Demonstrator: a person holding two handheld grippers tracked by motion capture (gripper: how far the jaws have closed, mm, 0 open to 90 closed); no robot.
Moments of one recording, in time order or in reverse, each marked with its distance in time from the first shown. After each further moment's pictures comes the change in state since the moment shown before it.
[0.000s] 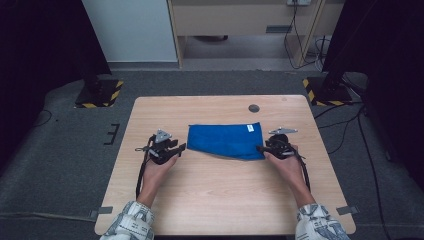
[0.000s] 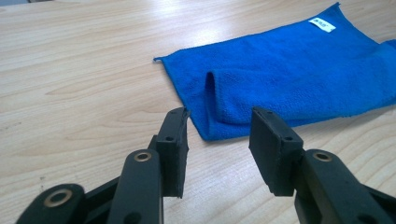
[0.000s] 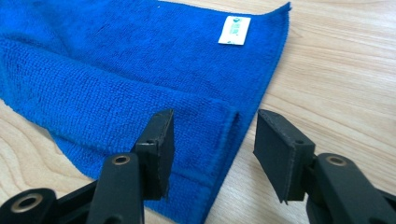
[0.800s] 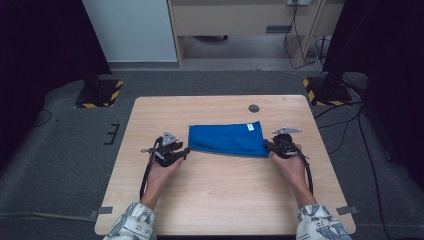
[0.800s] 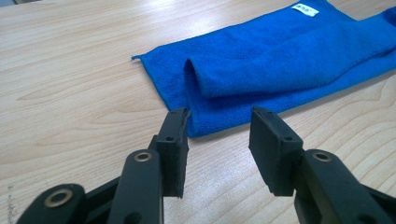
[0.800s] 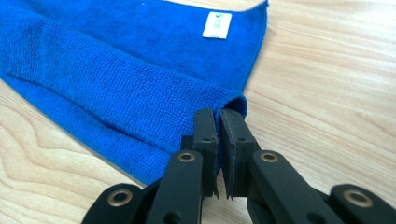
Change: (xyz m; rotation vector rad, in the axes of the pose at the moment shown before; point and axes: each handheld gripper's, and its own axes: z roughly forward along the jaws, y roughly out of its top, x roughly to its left) left arm -0.015 -0.001 0.006 0.018 -0.019 0.051; right arm -0.009 -0.001 -0.010 0.007 -0.043 0.002
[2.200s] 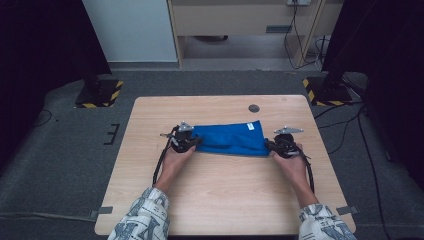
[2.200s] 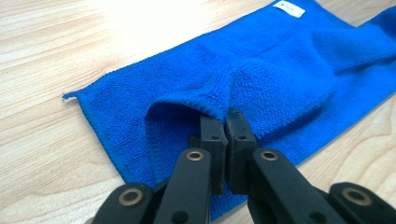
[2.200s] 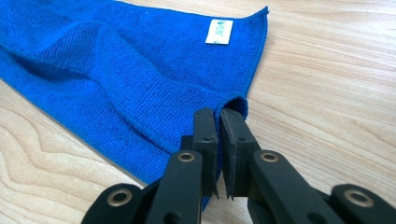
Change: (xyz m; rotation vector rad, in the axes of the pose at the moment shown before) left arm 0.001 0.028 0.064 0.064 -0.145 -0.006; right arm -0.003 0.000 -0.002 -0.034 0.014 -0.004
